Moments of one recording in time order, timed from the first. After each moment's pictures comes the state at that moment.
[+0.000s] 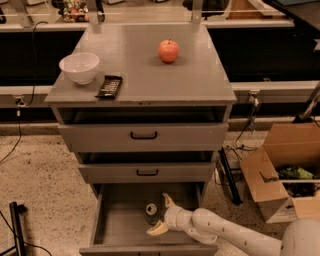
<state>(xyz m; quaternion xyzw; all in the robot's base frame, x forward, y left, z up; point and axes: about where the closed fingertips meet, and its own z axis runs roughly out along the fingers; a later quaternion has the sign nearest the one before) 0.555 0.005 0.254 -0.49 0.72 0.20 0.46</state>
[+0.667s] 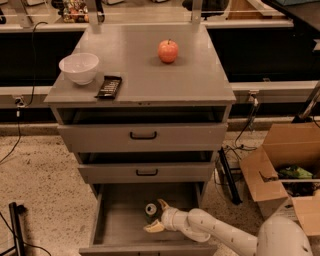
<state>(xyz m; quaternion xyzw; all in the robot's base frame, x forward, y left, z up) 0.573 0.020 0.188 -0.46 0.73 0.24 0.44</state>
